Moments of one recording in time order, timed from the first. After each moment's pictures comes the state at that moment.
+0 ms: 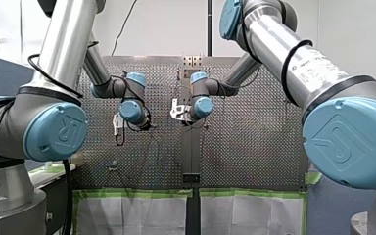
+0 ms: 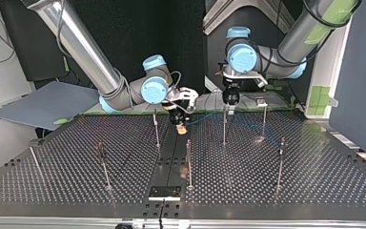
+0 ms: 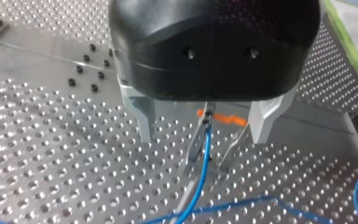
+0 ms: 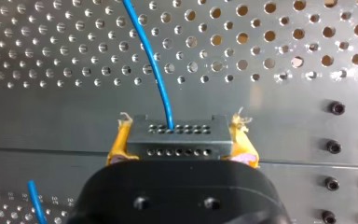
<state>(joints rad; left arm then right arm) -0.21 -1.88 -2.00 -2.61 -1.75 -1.70 2.31 -0.77 1.13 -0.13 1.59 1.71</state>
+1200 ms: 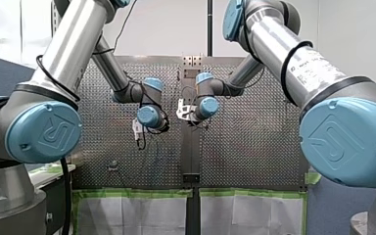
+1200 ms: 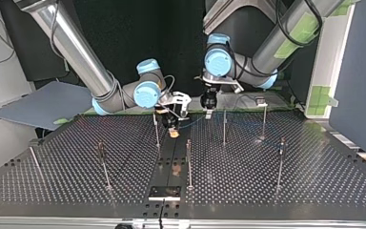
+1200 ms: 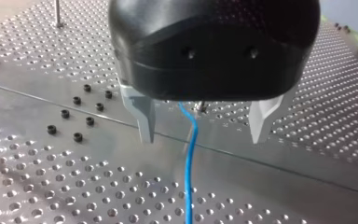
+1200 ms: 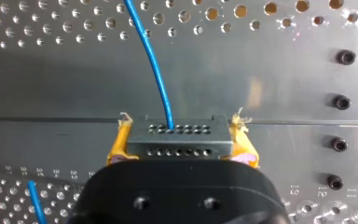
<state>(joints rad) -0.34 -2.01 -1.86 -2.57 -1.78 -1.81 2.26 -0.77 1.13 -0.13 1.59 1.71</state>
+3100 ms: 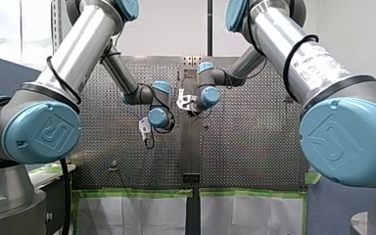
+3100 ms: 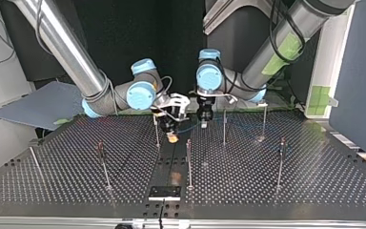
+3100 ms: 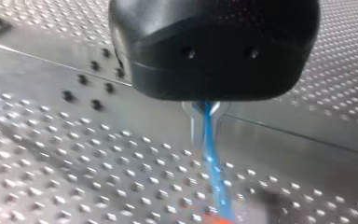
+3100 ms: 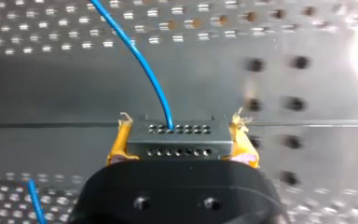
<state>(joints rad) -0.36 -2.10 -1.70 -2.59 -1.86 -1.85 2.26 -0.85 1.12 -0.08 1.57 1.71</state>
